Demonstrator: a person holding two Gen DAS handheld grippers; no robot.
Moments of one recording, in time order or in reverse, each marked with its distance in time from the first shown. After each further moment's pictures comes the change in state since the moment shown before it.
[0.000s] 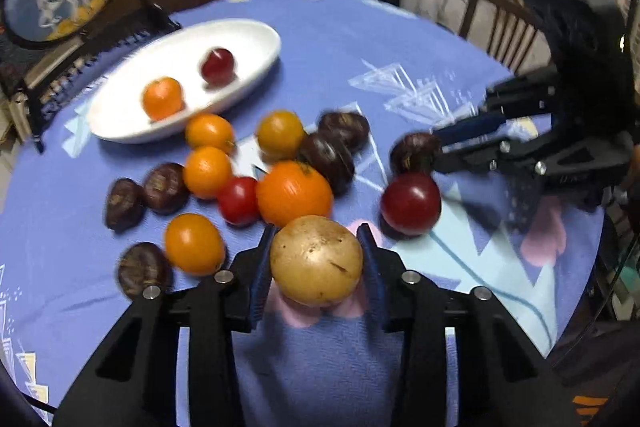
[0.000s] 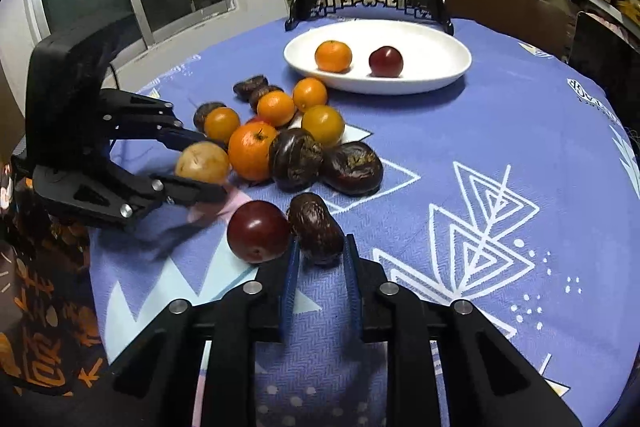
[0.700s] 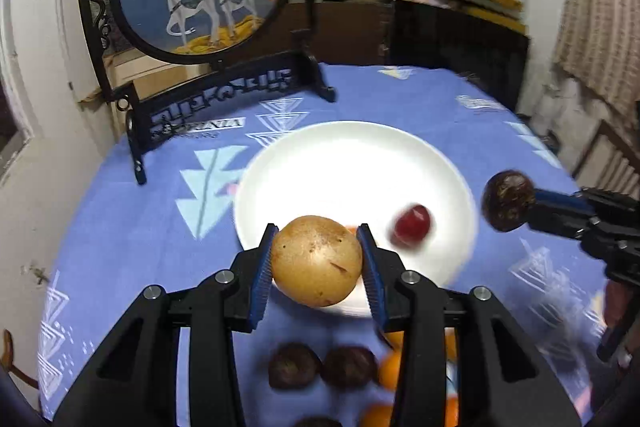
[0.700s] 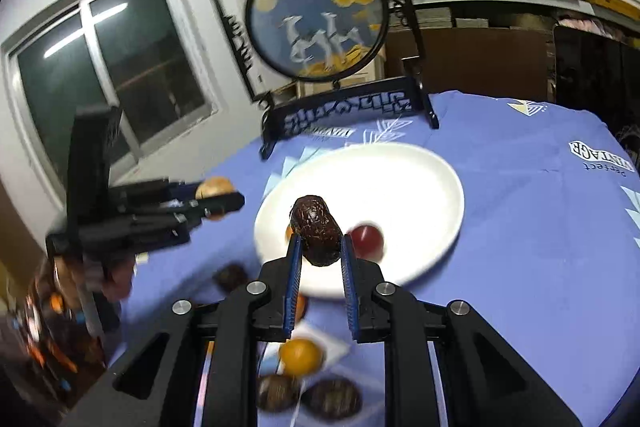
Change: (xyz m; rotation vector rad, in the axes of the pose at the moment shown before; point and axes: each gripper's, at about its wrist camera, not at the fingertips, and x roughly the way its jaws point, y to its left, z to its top) left arm 0.009 0.131 0.109 -0.310 -0.129 0.311; right arm 0.012 -0.052 0.139 0.198 -0.292 0.042
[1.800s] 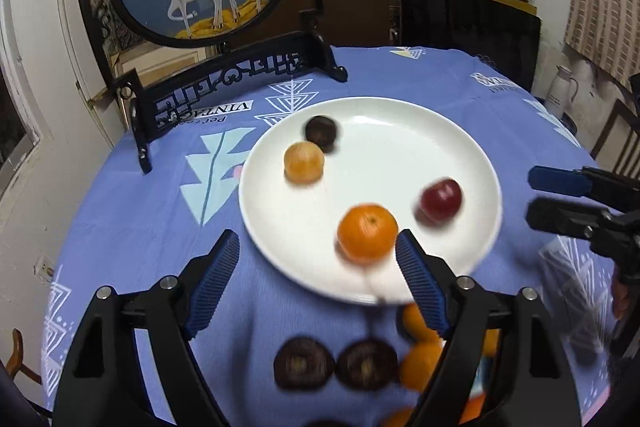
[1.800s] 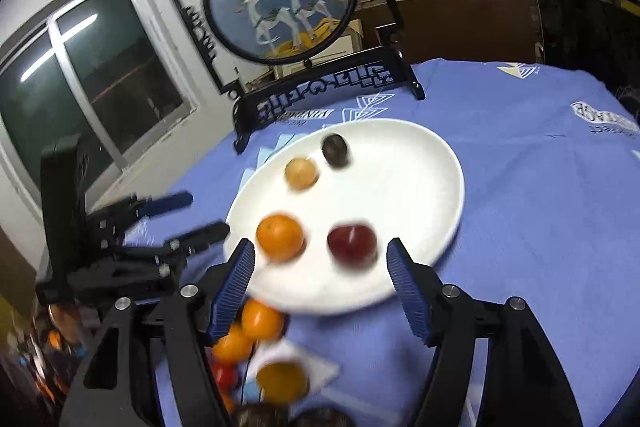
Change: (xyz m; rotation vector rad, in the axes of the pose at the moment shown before) left arm 0.003 -0.003 -0.024 0.038 0.013 0.034; right arm 0.029 -0.015 -0.012 0.072 0.069 -0.031
